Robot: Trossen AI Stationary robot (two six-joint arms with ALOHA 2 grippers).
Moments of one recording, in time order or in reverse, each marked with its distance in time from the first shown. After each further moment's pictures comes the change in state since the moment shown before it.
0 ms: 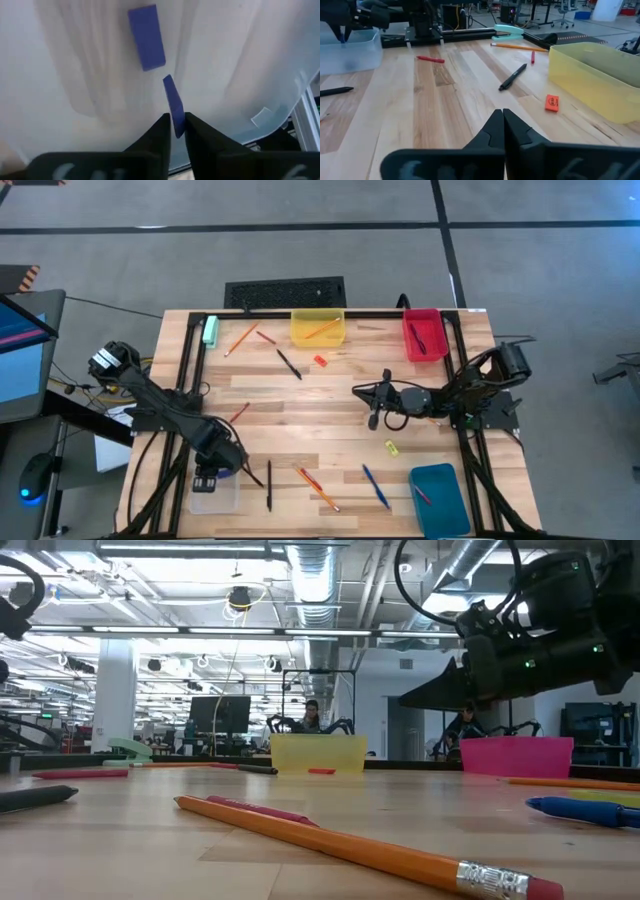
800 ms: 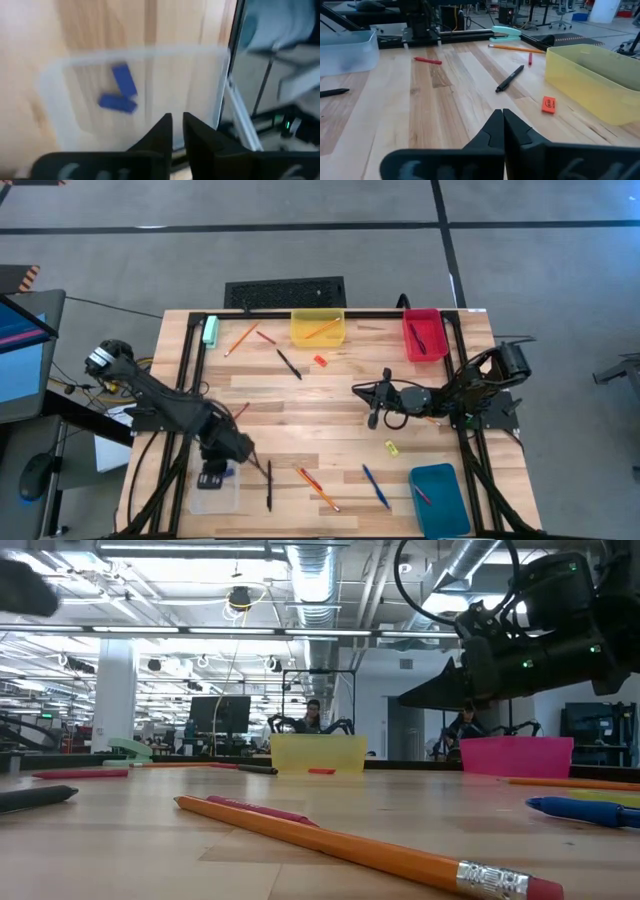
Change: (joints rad) left arm 0.098 -0.051 0.255 -0.161 -0.056 0.069; right arm -0.012 0.000 0.000 0.007 -0.001 -0.010
